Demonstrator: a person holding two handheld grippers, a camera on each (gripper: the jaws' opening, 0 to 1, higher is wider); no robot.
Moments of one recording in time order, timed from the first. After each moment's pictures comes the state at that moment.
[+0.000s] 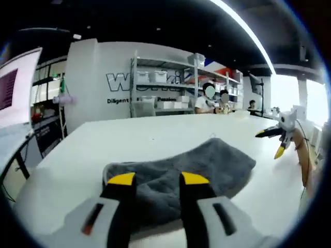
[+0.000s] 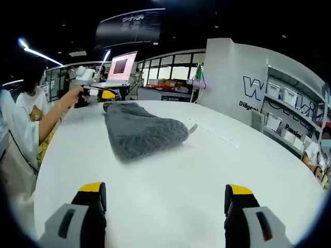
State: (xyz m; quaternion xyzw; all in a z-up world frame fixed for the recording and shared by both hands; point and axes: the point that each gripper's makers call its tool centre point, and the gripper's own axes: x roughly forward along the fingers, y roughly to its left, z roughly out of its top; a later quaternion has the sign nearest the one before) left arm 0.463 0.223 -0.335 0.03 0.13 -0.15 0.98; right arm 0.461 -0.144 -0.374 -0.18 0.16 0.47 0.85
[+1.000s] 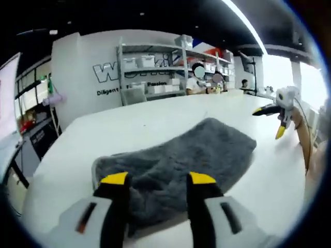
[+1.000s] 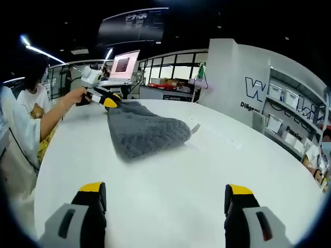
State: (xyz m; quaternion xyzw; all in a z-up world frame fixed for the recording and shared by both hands) left arm 0.472 0.219 -0.338 0.08 0.16 -0.17 0.97; right arm 0.459 -0.141 -0.374 -0.19 0.16 0.47 0.85
